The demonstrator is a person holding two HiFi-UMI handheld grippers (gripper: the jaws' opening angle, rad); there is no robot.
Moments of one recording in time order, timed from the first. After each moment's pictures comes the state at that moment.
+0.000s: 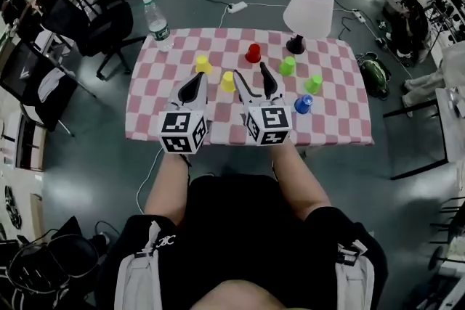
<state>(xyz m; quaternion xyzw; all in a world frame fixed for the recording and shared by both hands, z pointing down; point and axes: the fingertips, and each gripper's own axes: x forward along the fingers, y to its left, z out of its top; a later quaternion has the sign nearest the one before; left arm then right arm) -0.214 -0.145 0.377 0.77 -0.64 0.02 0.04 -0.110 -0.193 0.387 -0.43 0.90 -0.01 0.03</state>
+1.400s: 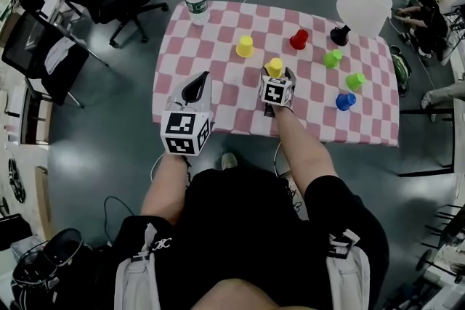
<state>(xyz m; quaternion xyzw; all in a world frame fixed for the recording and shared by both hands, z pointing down) -0.369 -0.129 0.445 0.75 -0.65 0.08 0.09 -0.197 -0.308 0.684 -0.55 0.78 -0.16 -0.24</state>
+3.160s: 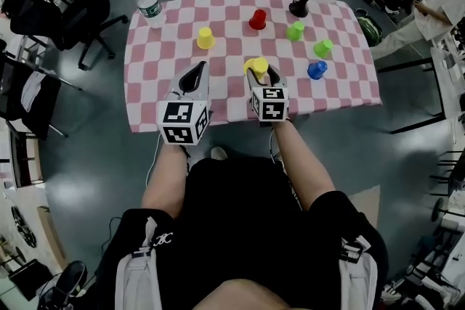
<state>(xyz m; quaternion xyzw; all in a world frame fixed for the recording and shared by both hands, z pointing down) -0.283 -0.154 0.447 0.81 -0.57 0.07 0.10 -0.135 -0.212 0.585 -0.53 0.81 -0.13 -0.19</state>
